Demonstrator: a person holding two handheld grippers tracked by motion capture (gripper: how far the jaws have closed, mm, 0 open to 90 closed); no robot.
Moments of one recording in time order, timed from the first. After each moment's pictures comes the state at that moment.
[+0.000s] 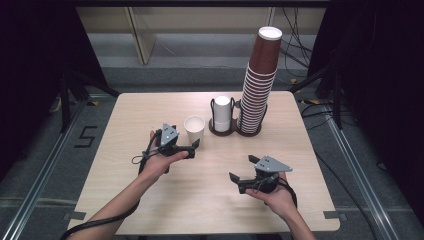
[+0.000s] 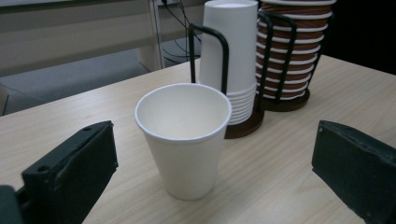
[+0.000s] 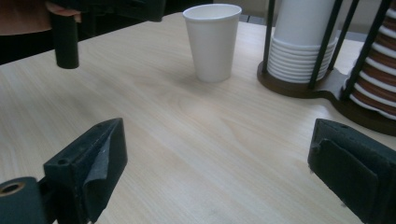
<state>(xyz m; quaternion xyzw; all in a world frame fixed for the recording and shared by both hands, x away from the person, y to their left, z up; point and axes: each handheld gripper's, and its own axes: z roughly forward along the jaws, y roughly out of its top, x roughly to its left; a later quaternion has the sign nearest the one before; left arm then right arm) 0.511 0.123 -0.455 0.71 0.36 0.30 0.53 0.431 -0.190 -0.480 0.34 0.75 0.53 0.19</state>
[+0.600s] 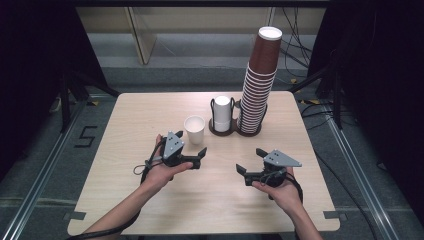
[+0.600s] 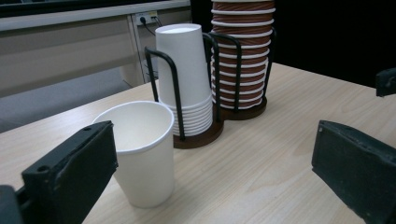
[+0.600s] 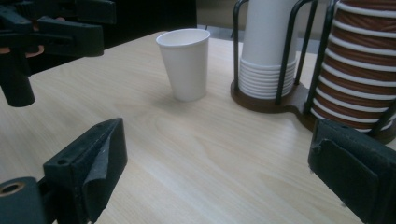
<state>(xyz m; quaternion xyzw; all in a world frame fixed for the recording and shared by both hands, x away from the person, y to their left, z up) 0.479 0.105 -0.448 0.71 0.32 0.29 0.55 0.442 -0.207 -0.467 0.35 0.73 0.54 0.22</state>
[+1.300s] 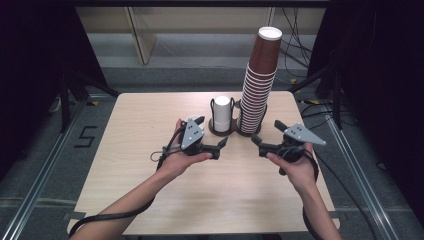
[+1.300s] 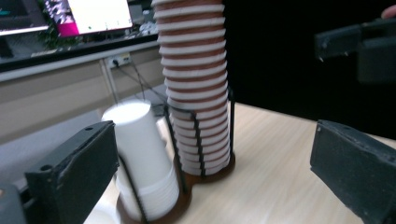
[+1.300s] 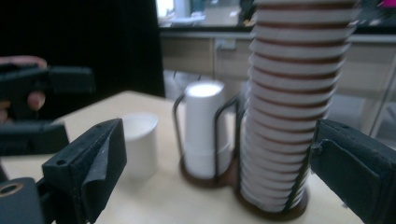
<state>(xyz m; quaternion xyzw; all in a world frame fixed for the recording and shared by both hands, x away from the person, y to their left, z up) 0.495 0.051 -0.405 0.70 0.25 0.29 0.60 0.469 -0.236 -0.392 0.39 0.66 0.58 0.28</state>
